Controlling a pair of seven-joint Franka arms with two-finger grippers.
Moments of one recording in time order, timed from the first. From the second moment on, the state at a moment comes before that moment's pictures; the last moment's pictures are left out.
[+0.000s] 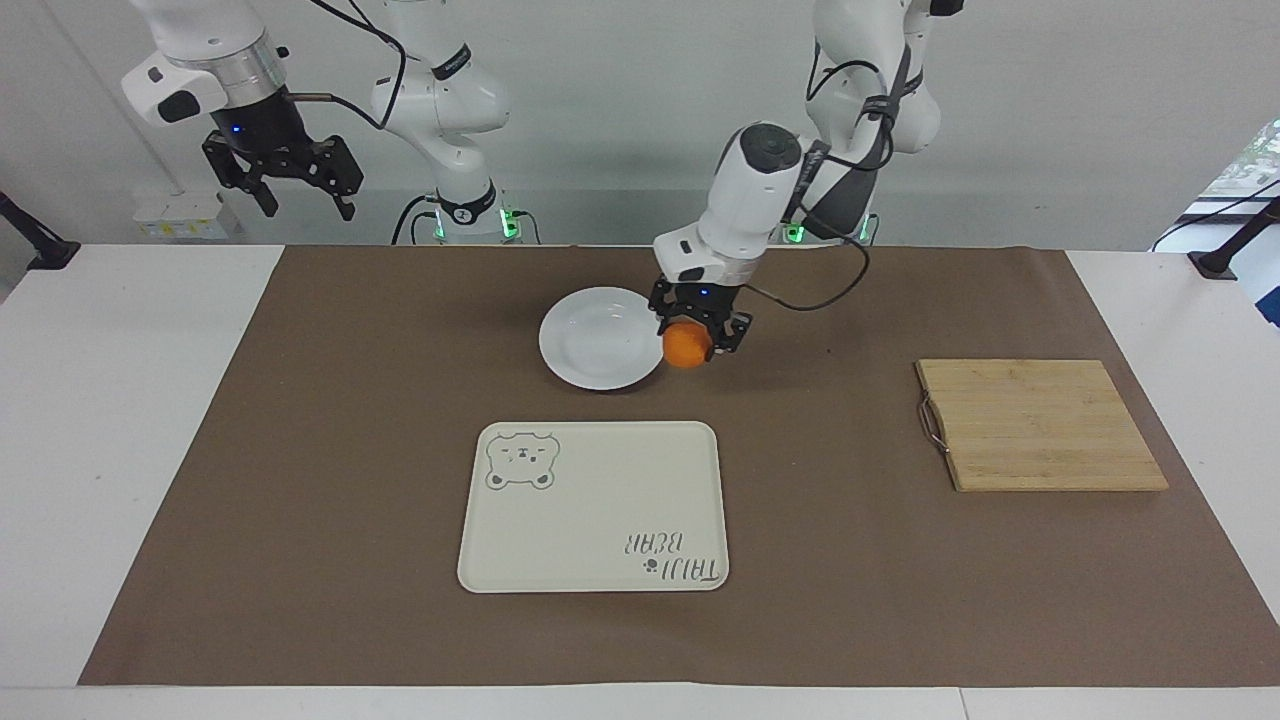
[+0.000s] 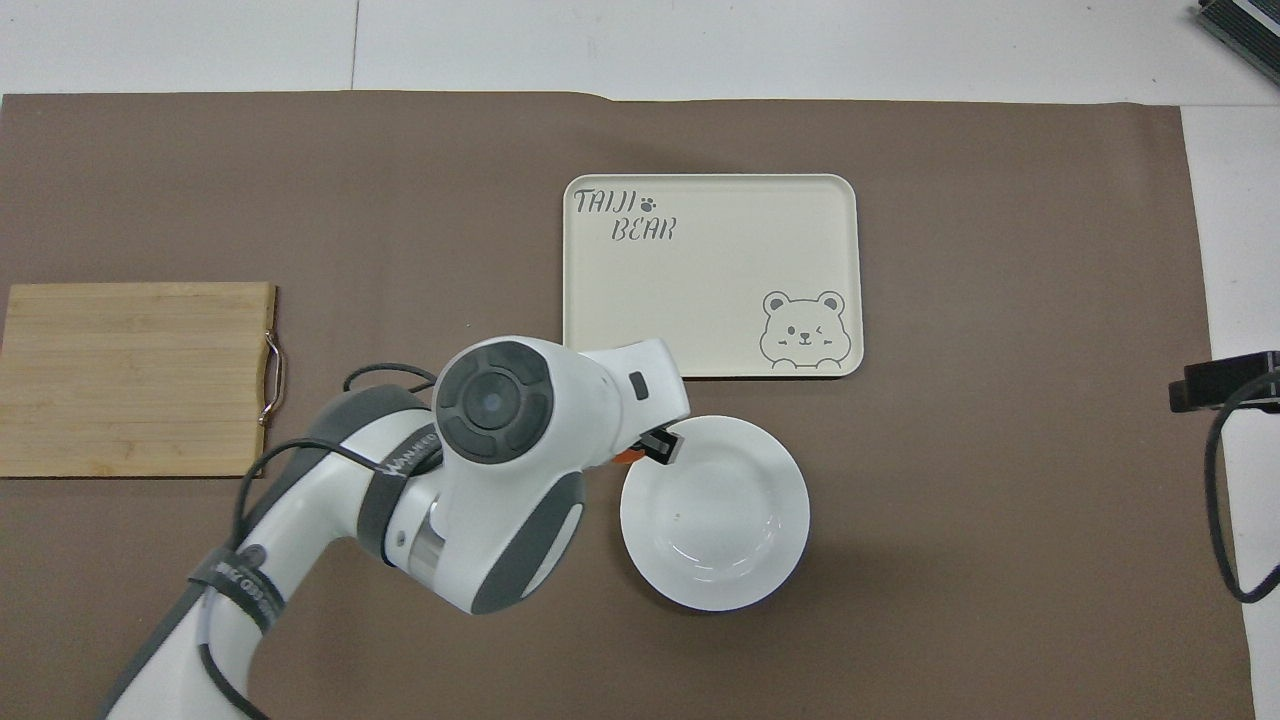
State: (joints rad) left arm -0.71 0.18 -0.01 -1.92 -0.20 2.25 -0.12; right arm 0.06 -0.13 -0.10 -1.61 -0.03 1.45 0.03
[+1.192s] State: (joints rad) left arm -0.81 0.33 -0.09 -1.92 -0.30 2.36 -0.41; right arm 0.06 -0.14 -0.10 -1.61 -0.03 1.45 0.03
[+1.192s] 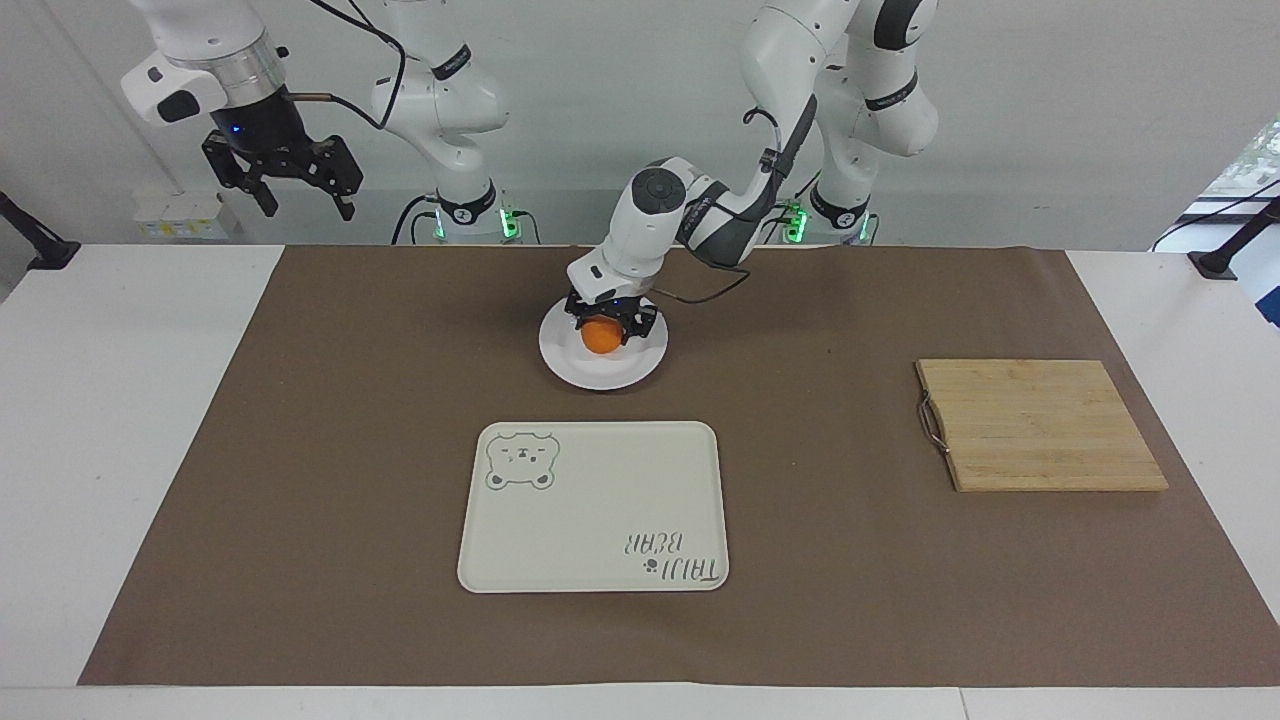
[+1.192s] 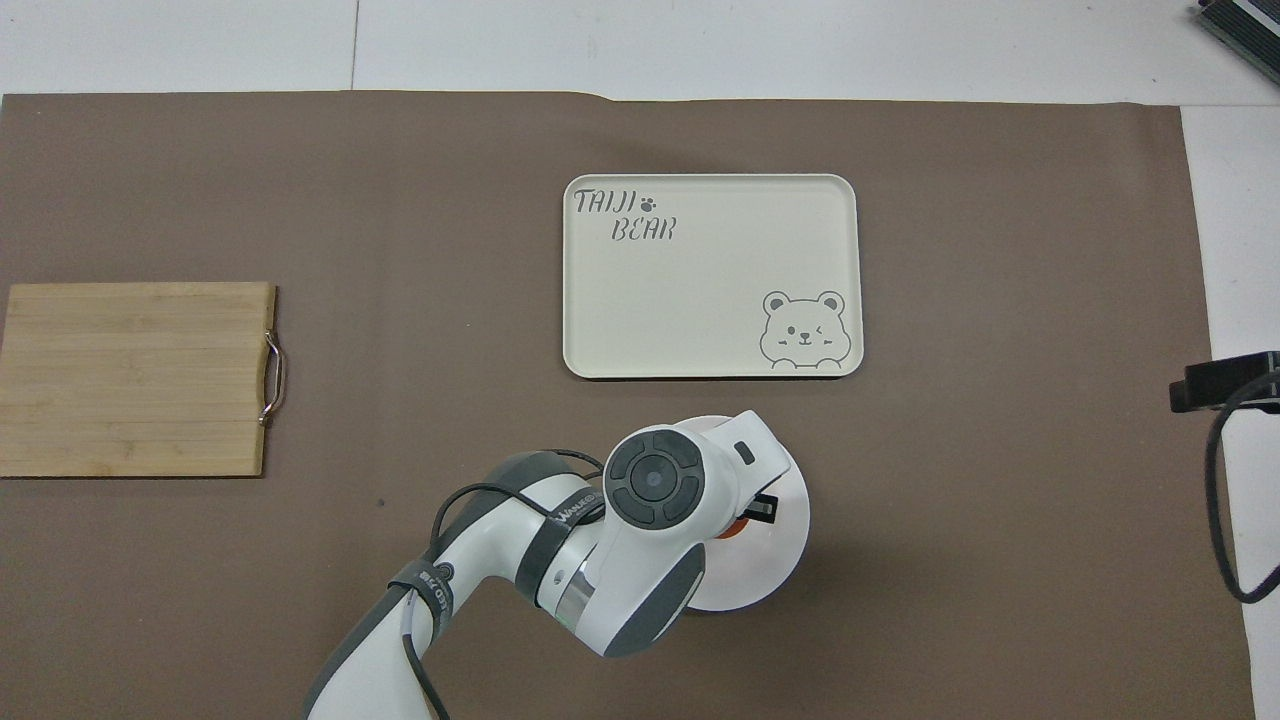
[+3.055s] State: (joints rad) left arm -0.15 0.08 -0.05 -1.81 -0.01 1.94 0.05; right arm 0.19 -0.18 -0.09 -2.41 0.47 2.04 -0.35
